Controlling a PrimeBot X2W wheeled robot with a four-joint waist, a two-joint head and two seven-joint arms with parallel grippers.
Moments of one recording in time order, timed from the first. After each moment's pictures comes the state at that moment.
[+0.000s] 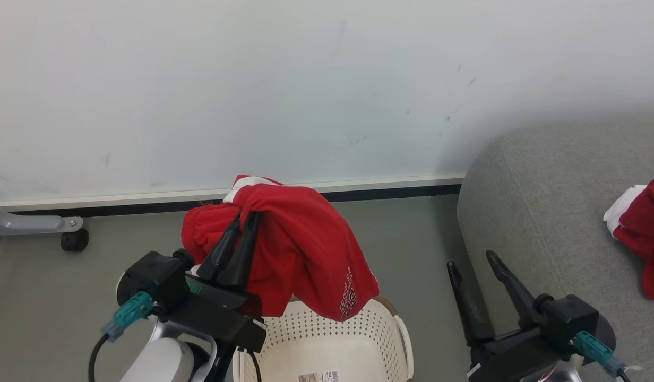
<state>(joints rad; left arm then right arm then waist) -0.29 0.22 -0.45 0.08 -0.59 0.00 -0.19 -0.07 -0.19 0.36 -0.03 0.32 -0.05 -0.07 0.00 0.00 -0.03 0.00</state>
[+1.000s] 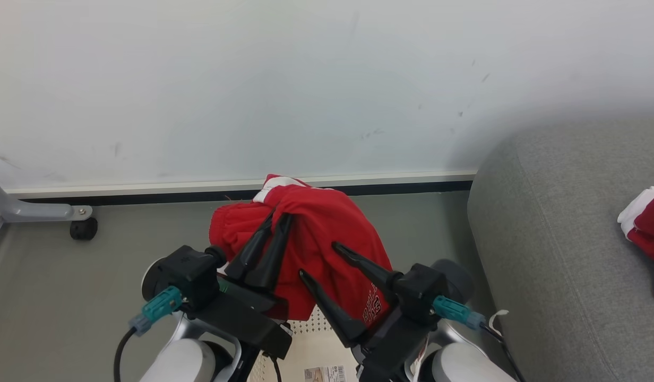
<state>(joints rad) -0.30 0.20 -0.50 0.01 -0.57 0.02 -0.10 -0.35 -0.07 0.69 0.12 0.32 0.09 -0.01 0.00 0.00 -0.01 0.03</state>
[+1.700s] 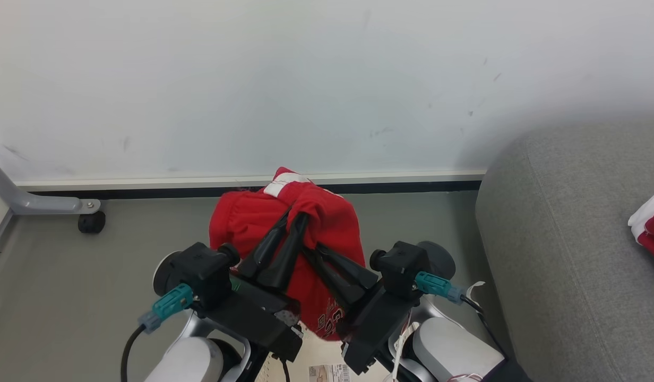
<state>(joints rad) -0.32 0.19 -0.53 -0.02 -0.57 0.01 -0.08 -0.53 -0.07 0.83 0.28 0.46 0.05 -0.09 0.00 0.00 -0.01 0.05</state>
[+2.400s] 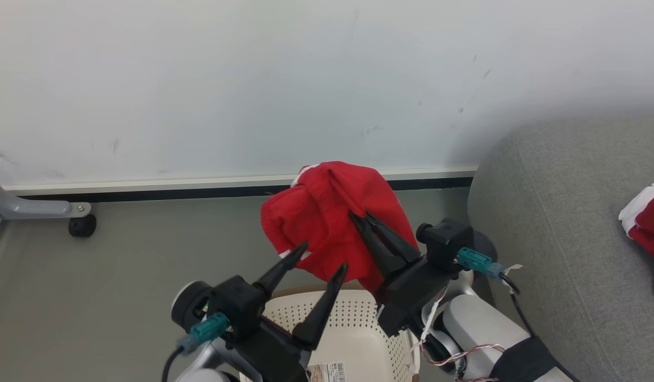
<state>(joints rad) -0.27 0.25 -0.63 -0.01 -0.52 -0.02 -0.02 -0.57 -0.09 0.75 0.43 0.50 0.03 -0.19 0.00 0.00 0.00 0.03</state>
